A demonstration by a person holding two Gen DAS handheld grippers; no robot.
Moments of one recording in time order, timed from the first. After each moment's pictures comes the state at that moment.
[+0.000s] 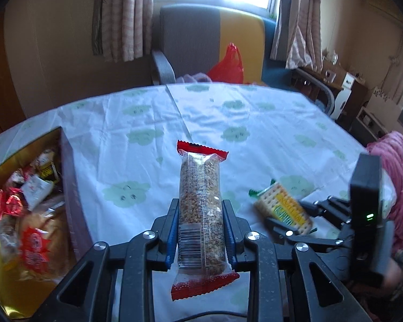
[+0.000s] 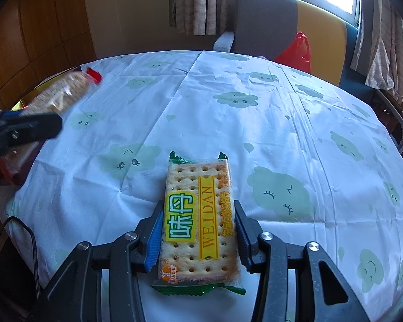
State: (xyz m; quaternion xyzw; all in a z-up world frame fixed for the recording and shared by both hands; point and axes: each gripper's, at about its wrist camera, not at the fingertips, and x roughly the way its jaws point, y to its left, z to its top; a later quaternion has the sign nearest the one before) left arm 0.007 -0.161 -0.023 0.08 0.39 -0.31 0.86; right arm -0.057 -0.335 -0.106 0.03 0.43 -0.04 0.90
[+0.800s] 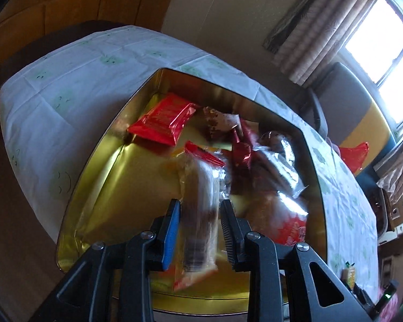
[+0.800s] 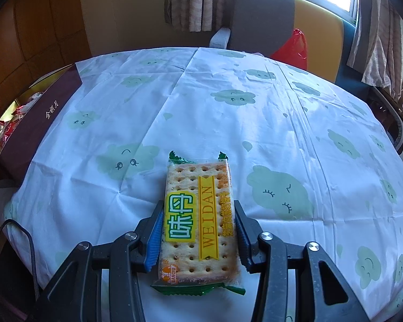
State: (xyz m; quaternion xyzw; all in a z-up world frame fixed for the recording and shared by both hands) left arm 0.065 0.122 -0.062 -0.19 0.46 -0.01 0.87; right arm -0.053 -0.334 -0.106 0.03 0.44 -0.05 0.90
